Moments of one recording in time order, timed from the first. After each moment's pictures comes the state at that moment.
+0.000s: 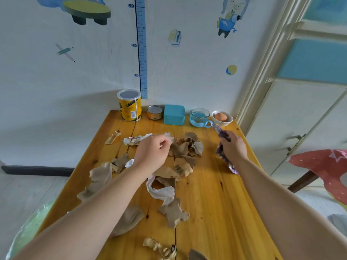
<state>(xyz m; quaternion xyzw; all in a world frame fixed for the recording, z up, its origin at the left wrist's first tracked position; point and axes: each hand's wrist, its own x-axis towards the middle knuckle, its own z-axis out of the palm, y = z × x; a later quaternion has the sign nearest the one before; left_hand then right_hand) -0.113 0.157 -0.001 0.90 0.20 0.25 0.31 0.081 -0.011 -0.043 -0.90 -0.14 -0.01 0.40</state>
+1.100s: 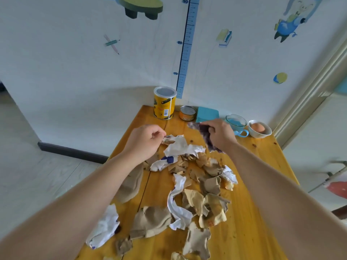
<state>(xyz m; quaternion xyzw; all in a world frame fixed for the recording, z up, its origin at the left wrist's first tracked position) -0.163 0.244 0.007 0.89 0.26 0.24 0.30 0.050 0.120 -0.006 -0.86 -0.44 -0.03 0.25</state>
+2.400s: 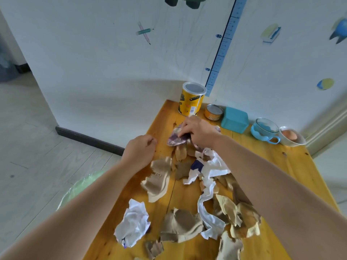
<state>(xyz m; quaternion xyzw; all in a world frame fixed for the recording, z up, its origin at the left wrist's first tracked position) -0.215 0.295 -0.042 0.82 0.42 0.18 0.35 -0.023 0.227 -0.010 -0.74 -0.67 0.04 0.05</state>
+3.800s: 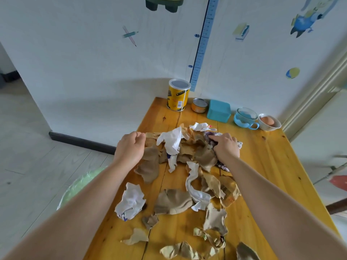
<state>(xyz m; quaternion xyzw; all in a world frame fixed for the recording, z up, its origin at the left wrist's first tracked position) -0.233 0.267 -0.043 0.81 0.45 0.21 0.32 -0.014 0.113 -0.052 -0.94 -0.29 0.02 0.15</state>
